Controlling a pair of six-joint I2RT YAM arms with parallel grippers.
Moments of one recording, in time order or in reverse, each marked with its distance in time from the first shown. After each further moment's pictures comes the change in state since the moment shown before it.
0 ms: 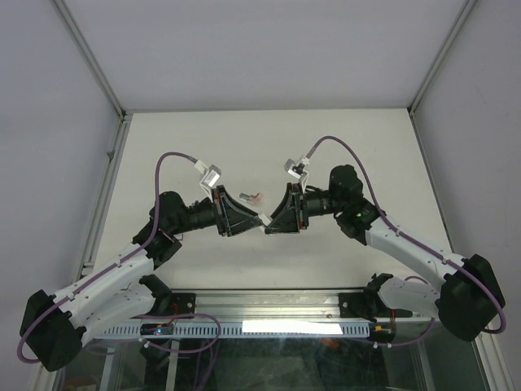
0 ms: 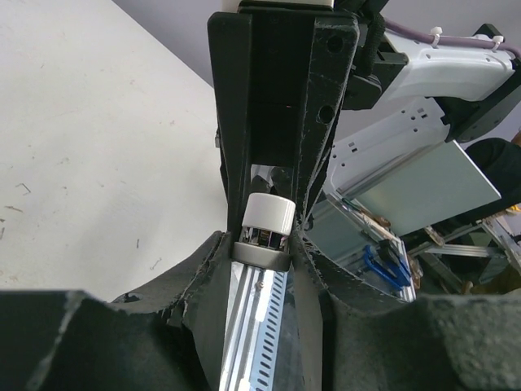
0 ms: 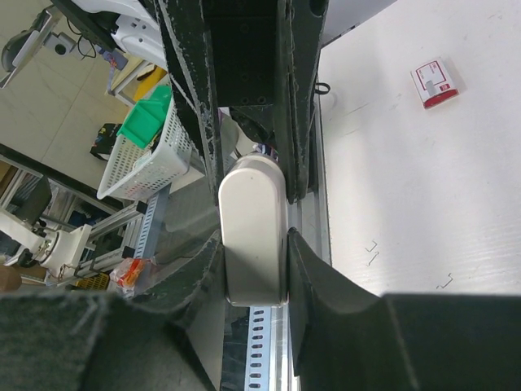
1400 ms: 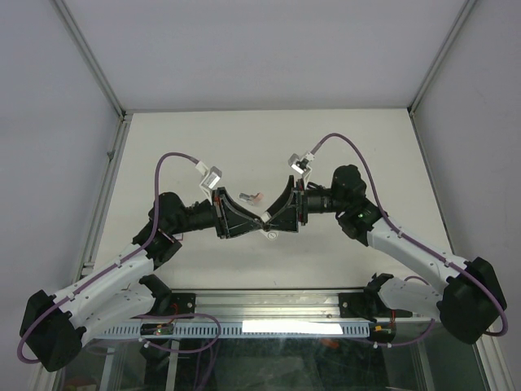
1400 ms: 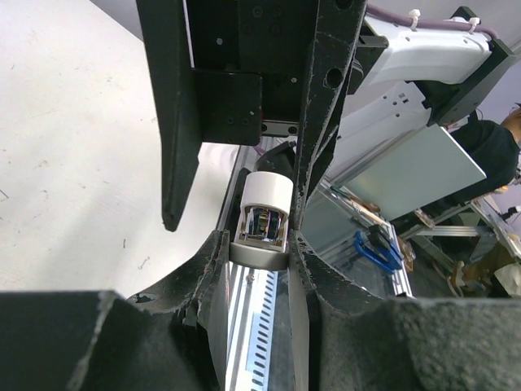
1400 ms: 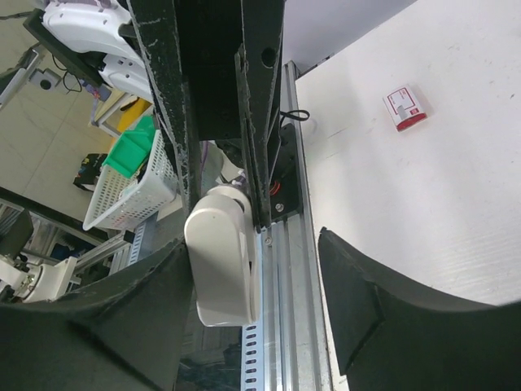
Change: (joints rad) left arm 0.000 -0.002 -0.007 0.032 0.067 -0.002; right arm -0.006 -0.019 0.000 0.029 0.097 0.040
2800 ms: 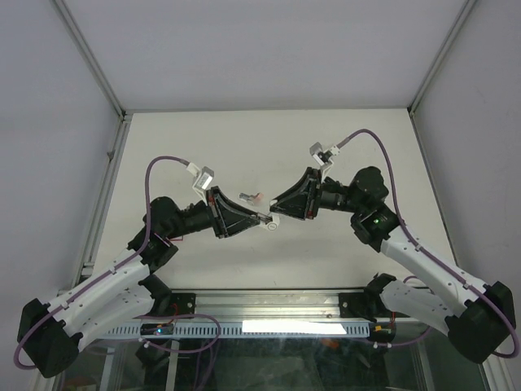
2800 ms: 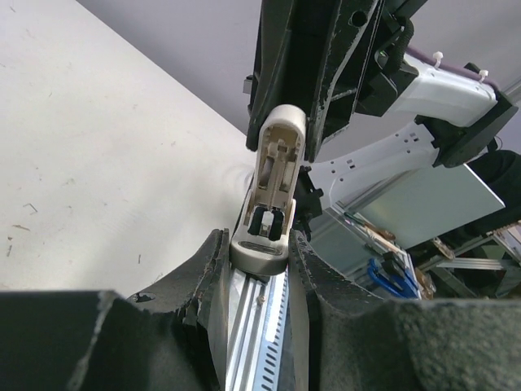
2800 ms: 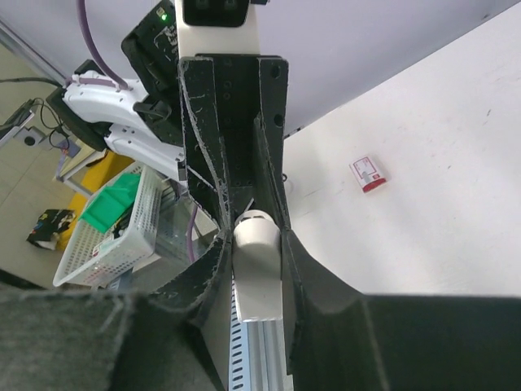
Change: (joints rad) left arm -0.002 -0.066 -0.013 -0.031 -0.108 0.010; right arm -0.028 -0.133 0.018 0.020 0.130 0.042
